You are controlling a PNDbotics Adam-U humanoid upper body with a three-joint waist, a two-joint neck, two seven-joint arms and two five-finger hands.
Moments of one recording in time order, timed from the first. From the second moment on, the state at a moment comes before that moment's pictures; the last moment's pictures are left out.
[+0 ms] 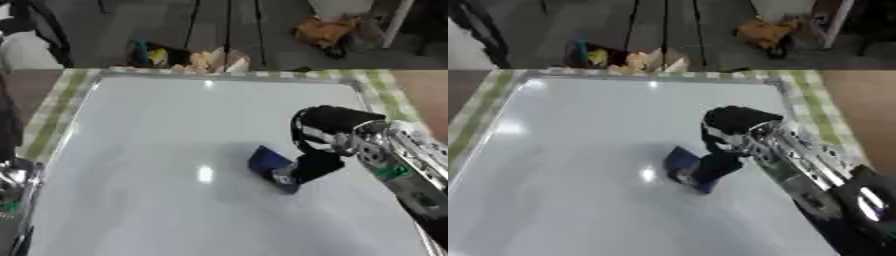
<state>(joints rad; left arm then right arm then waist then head) -0.53 0.28 -0.01 -1.98 -0.33 -0.23 0.43 -0.85 -0.52 0.50 -1.69 0.95 0.33 0.88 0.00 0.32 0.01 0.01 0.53</state>
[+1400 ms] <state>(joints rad) -0.54 0.28 -0.01 -1.98 -0.33 -0.23 0.43 -0.83 -0.52 0.49 -1.73 0.82 0.39 0.82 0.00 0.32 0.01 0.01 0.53</state>
